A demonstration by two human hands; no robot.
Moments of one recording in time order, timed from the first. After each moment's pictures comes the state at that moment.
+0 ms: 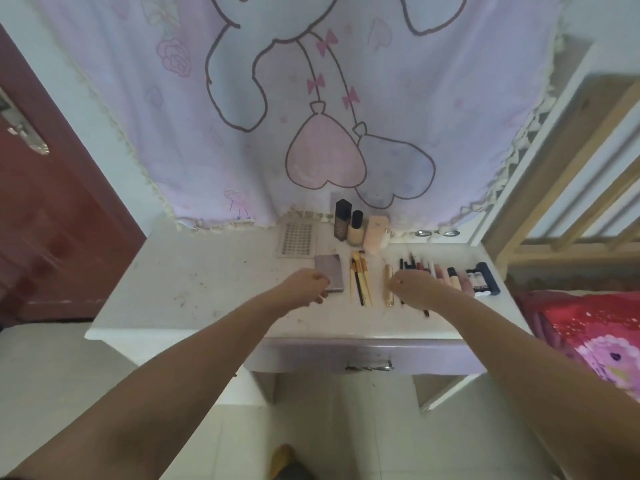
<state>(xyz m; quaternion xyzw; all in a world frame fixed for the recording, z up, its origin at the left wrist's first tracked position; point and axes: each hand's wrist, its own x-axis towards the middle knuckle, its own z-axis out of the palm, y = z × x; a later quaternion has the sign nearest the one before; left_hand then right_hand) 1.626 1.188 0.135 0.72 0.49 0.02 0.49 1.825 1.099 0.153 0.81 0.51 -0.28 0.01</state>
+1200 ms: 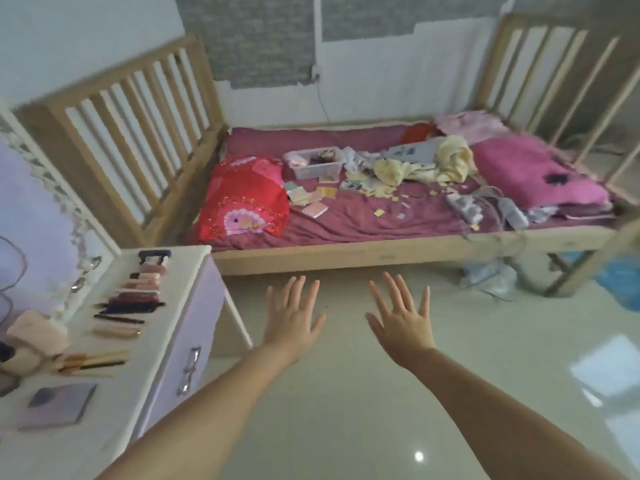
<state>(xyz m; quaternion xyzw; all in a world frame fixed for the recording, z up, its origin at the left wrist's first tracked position) 1.607 0.935 0.092 0.94 -0.33 0.03 0.05 1.506 0.739 0.081 0.99 -0.14 0.02 -0.01</state>
